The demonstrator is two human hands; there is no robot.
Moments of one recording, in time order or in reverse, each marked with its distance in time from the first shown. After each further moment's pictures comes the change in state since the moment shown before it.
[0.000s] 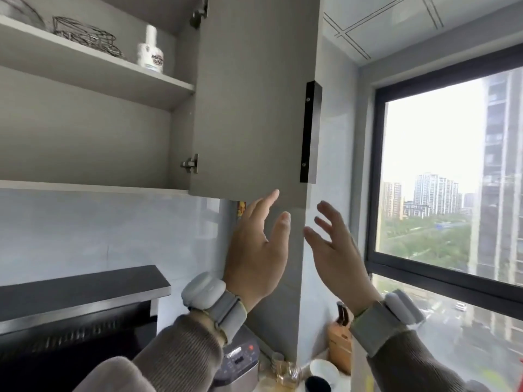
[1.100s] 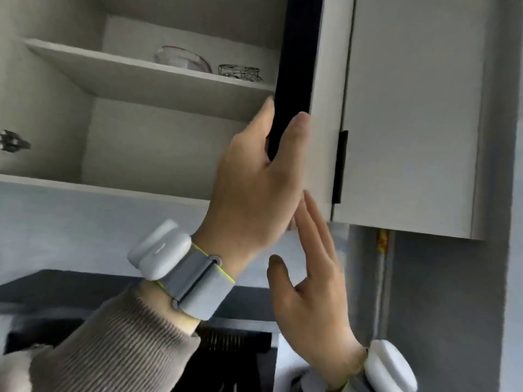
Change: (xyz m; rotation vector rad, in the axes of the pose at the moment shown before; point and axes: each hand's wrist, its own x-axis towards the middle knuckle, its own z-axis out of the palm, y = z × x) left_hand 0.088 -0.012 -0.163 0.327 0.338 0.207; right_hand 0.011 -0.053 0.237 0.424 -0.171 -0.507
